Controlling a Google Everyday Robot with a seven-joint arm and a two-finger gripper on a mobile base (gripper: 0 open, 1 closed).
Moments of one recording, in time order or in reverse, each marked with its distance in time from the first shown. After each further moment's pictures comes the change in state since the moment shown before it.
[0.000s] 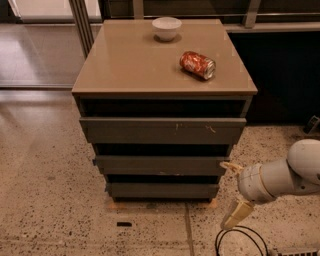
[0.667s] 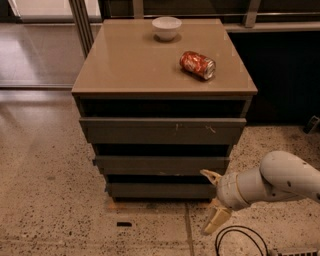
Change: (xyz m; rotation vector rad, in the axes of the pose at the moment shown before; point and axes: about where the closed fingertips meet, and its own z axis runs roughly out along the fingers) arm -0.014 0.011 0.062 -0.044 -0.062 -0.039
